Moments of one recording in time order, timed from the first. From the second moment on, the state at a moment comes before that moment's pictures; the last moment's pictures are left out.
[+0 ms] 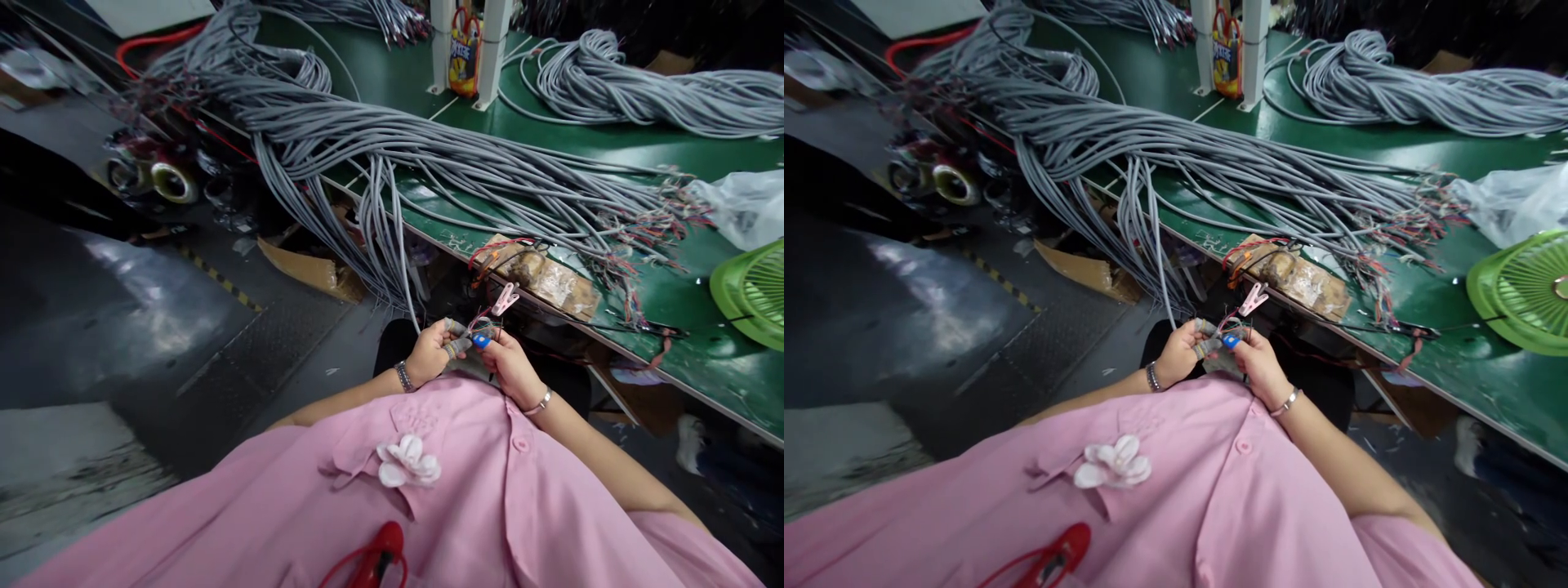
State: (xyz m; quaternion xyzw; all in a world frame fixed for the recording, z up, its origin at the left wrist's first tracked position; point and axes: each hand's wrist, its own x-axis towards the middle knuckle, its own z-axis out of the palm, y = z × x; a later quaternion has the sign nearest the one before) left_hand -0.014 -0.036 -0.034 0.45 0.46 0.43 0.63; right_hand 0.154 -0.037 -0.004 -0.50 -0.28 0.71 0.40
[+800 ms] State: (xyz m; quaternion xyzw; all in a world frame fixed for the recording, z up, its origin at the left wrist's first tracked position) left_hand -0.014 -0.031 -0.052 0.49 0.49 0.39 0.60; right_hand 0.161 -0.033 -0.008 -0.42 -0.19 0.75 0.47
